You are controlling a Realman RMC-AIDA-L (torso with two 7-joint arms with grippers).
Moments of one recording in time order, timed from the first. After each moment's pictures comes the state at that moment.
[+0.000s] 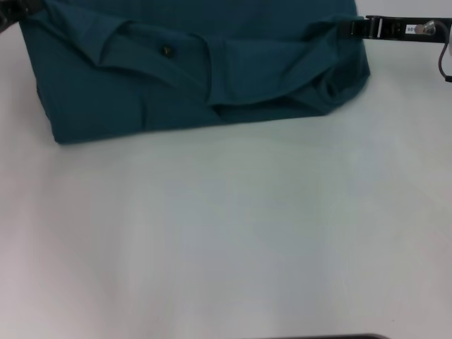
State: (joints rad) left arm -0.59 -2.04 -2.85 -0.68 -1.10 1.36 -1.97; right arm 0.70 2.03 -0.54 -0.61 -2.20 -1.17 2.01
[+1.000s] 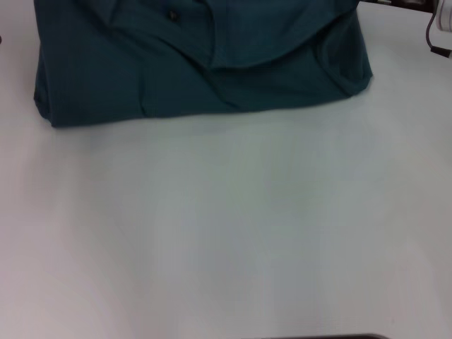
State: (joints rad) left arm -0.68 -2.08 -2.77 -0.68 -1.17 1.11 -1.87; right arm 0.73 2.07 -0.55 -0.61 -2.06 -1.01 1.91
